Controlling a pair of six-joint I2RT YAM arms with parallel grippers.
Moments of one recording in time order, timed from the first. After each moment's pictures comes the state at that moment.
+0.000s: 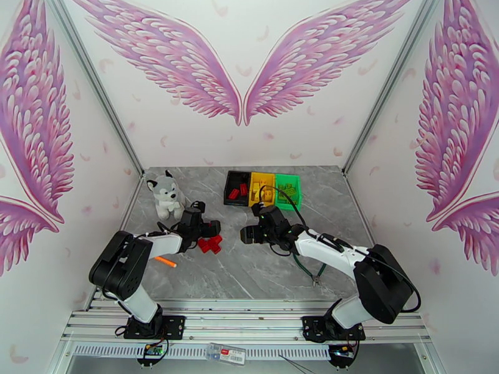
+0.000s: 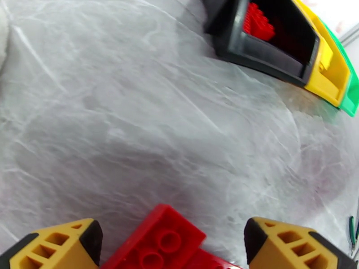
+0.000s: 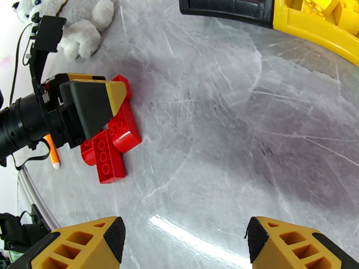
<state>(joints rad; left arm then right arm) -0.37 1.68 0.70 0.22 0.11 -0.40 0.66 1.52 0.92 -0.21 -0.15 0.47</state>
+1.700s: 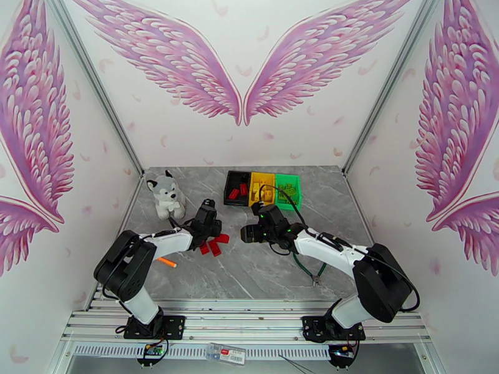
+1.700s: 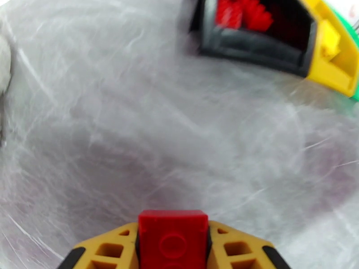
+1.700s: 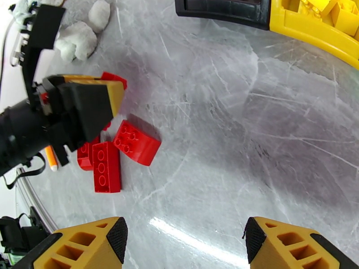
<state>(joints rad) -0.52 1.67 0.87 0.03 -0.14 -0.40 0.66 1.53 0.94 -0.22 -0.13 0.47</state>
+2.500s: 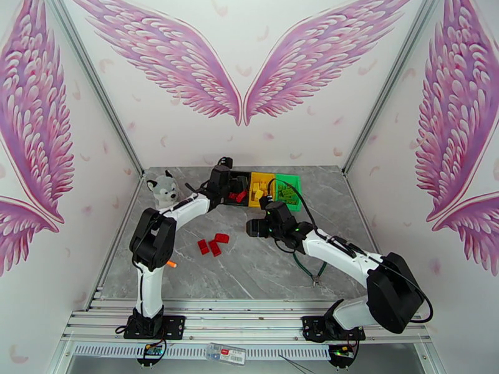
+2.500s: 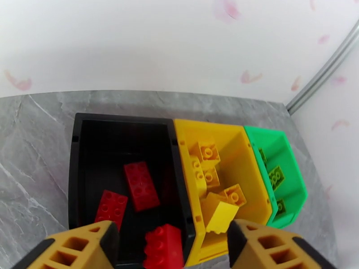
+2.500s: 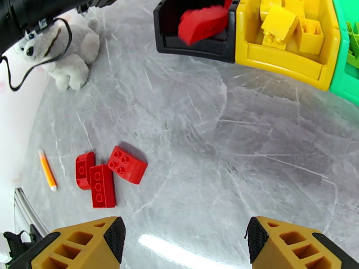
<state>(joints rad) -0.48 2.05 1.56 0.03 0.01 -0.43 0.62 1.44 0.94 -0.25 -0.05 0.47</state>
